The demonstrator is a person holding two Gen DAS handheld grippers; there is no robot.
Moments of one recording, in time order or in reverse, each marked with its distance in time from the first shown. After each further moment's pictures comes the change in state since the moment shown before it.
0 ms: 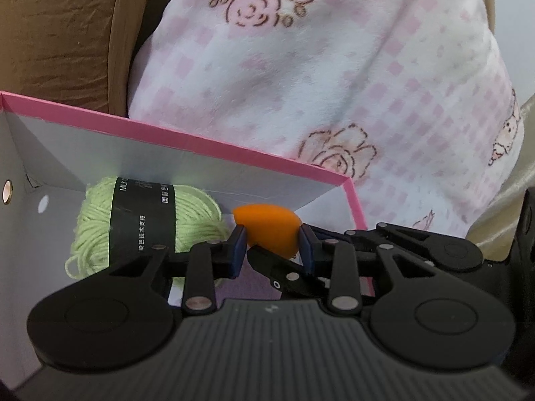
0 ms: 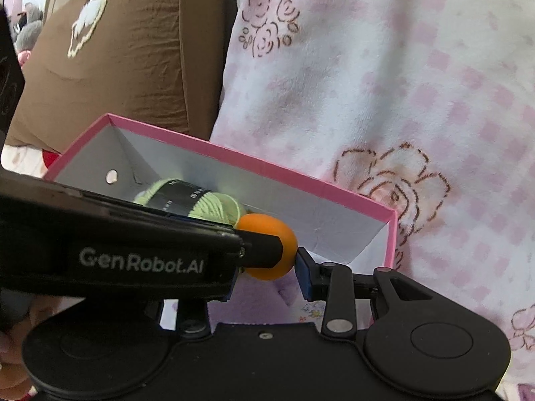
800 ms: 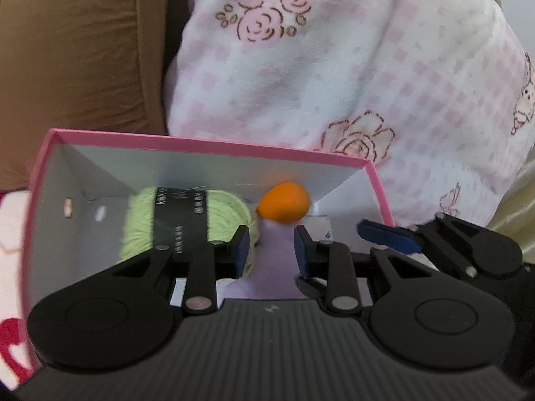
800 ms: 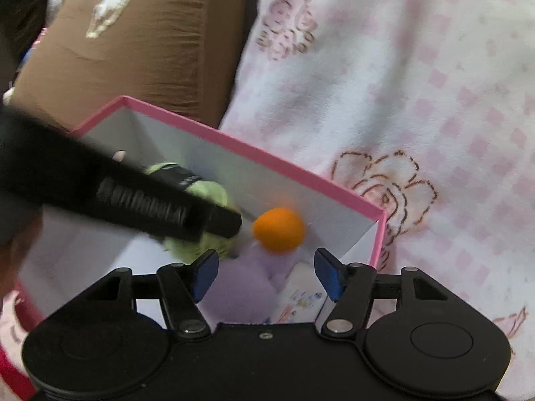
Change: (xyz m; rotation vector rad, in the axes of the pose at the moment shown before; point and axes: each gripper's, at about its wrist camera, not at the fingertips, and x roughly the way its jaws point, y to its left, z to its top) left arm -0.039 -0.016 0.003 0.109 0.058 0.179; right arm -0.034 0.008 -0.020 -0.093 -0.032 -0.009
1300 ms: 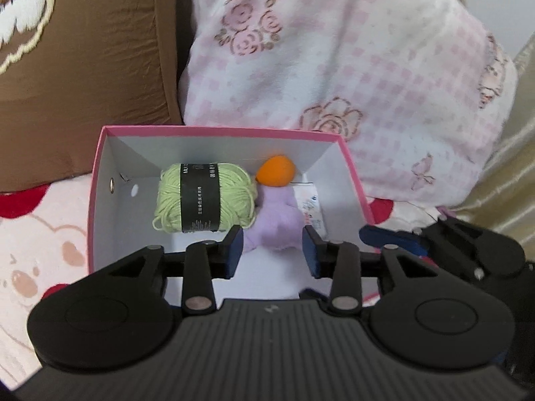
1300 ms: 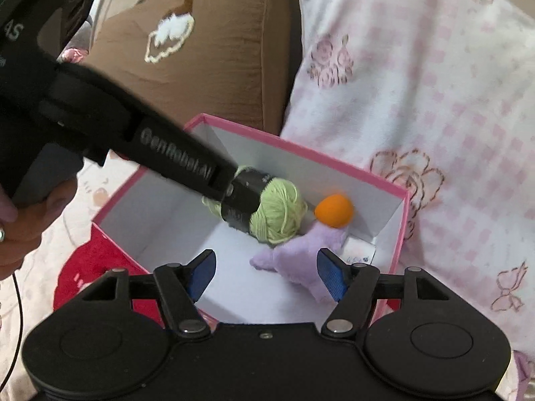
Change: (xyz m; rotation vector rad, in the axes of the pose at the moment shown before) left arm -0.075 -0.023 -0.019 0.061 0.034 0.014; right arm -0.075 0.034 0.001 0.072 -0.032 0.098
